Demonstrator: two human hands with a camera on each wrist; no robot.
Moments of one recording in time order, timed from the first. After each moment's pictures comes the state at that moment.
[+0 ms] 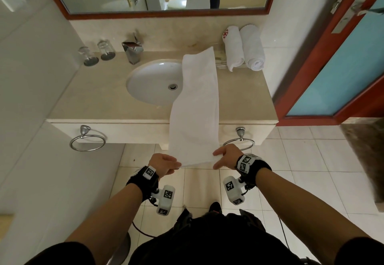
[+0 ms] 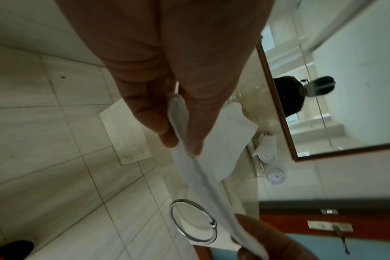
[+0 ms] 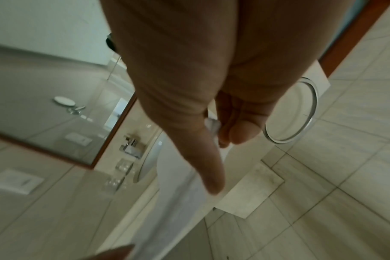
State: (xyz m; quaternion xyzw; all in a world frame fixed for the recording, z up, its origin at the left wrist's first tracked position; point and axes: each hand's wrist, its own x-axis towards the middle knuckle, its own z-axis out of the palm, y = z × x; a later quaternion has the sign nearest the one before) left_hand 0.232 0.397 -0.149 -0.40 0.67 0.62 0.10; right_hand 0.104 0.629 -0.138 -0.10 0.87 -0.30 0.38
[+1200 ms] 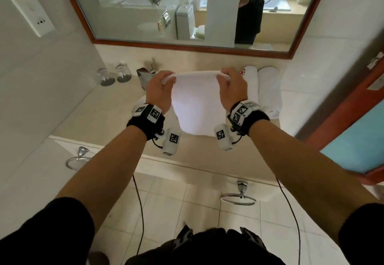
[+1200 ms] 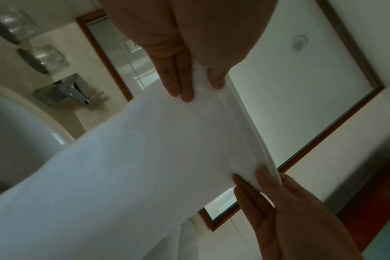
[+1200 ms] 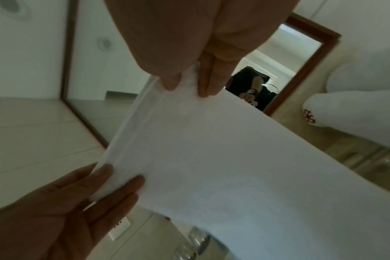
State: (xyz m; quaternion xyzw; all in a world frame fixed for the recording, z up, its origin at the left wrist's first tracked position) left_hand -0.028 0.325 0.035 -0.20 0.77 0.51 -0.34; right_hand -0.146 0.512 0.043 -0.27 0.80 -0.53 -0.09
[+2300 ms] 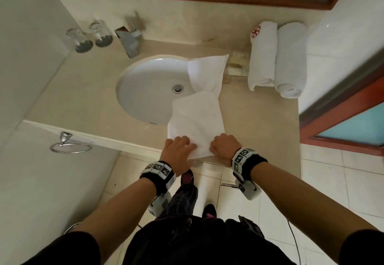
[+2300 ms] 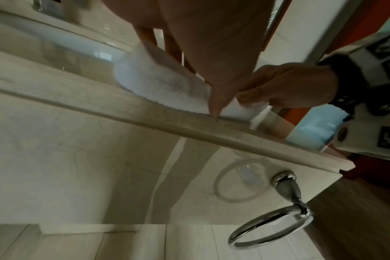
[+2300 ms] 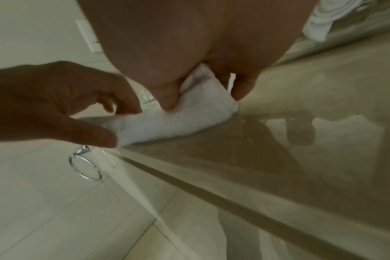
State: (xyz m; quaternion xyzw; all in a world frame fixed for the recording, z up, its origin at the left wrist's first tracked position) left_hand 0.009 0.390 -0.179 -0.08 0.99 0.07 0.11; right_hand -0.138 0.548 -0.186 -0.53 0.82 0.05 0.21
